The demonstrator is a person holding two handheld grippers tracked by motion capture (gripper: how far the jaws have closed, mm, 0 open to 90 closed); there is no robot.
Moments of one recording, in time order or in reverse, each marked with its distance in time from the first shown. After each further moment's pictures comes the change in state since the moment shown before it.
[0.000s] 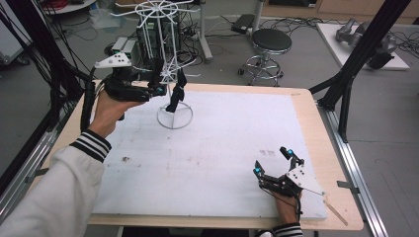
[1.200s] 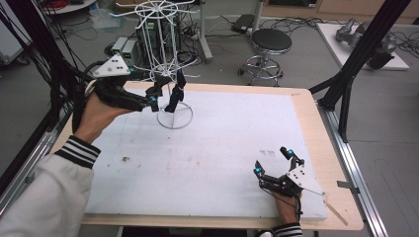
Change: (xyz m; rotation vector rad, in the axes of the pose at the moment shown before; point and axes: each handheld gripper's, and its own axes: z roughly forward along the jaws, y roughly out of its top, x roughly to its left) left arm -0.016 0.006 -0.037 0.052 0.090 0.181; right arm 0.000 0.000 0.000 -0.001 0.003 0.012
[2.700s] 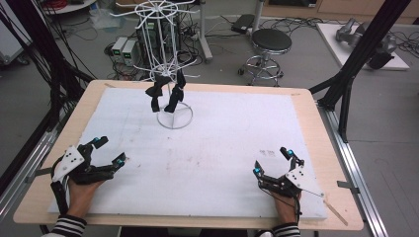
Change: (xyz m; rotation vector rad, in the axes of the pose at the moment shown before) left arm -0.057 -0.234 -0.055 -0.325 0.191 -0.193; right arm 0.003 0.000 0.000 -0.002 -0.014 -0.029
